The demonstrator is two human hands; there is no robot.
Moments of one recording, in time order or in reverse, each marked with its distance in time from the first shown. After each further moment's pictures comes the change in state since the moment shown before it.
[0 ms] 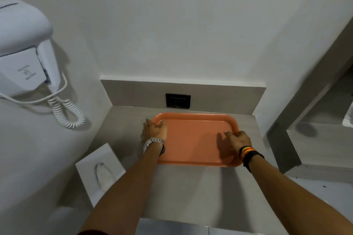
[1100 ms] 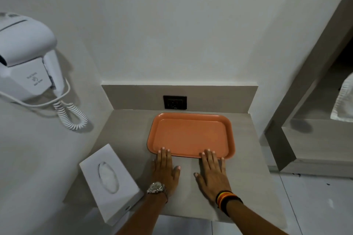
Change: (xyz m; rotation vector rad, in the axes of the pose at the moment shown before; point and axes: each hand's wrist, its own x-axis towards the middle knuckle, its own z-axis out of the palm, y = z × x) left_hand -0.100 -0.119 0.053 0.573 -0.122 0.551; right_hand -0.098 0.110 0.066 -0.801 -0.099 -0.746
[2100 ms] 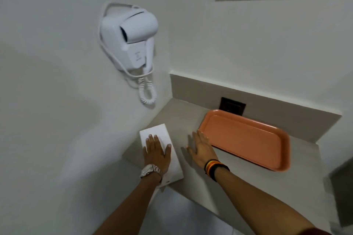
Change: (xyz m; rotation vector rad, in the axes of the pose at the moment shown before) left_hand -0.064 -0.116 -0.097 -0.247 0.250 -0.542; right_hand 0.072 -0.184 -0.030 0.327 -0.177 -0.369
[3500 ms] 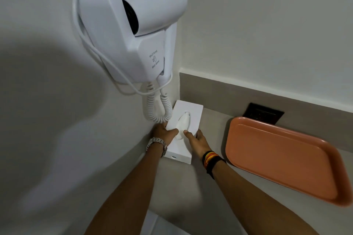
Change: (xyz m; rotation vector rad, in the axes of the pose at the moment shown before) left_hand 0.235 -0.003 -0.041 -0.541 -0.240 -0.090; right_hand 0.189 -0.056 0.070 0.849 0.024 0.491
